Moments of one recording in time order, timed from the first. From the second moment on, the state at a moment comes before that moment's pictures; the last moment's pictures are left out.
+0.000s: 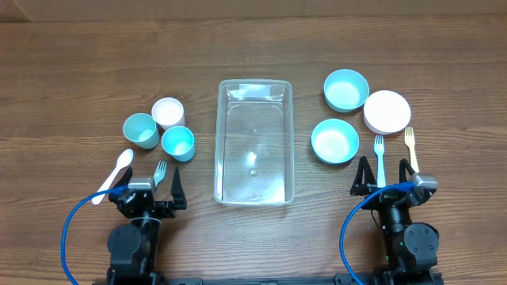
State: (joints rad) left arm -0.03 0.09 0.02 -0.09 -0.02 -0.04; right arm 0.12 0.01 0.04 -0.07 0.09 0.31
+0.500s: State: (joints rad) left arm -0.03 0.09 0.02 -0.09 -0.02 -0.04; right arm 0.12 0.01 0.04 -0.07 0.04 0.33
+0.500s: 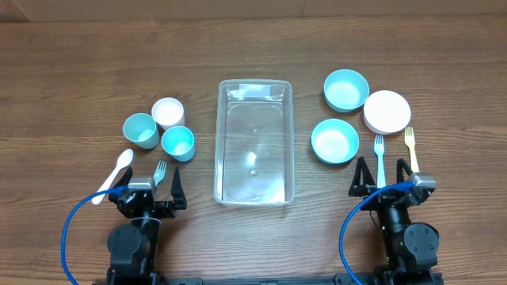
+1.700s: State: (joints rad) left arm -0.03 0.09 0.02 -0.09 -0.02 -0.04; right arm 0.12 0.23 0.33 -0.29 -0.45 0.37
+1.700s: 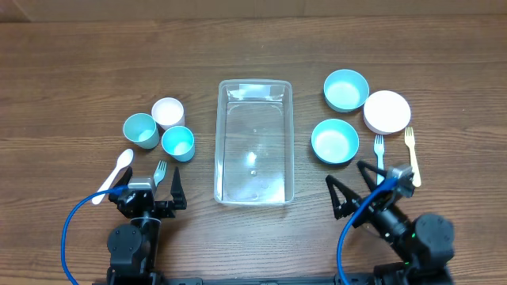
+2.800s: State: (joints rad) left arm -0.03 0.09 0.02 -0.08 -0.02 -0.04; right arm 0.12 1.38 1.33 -1.12 0.01 0.15
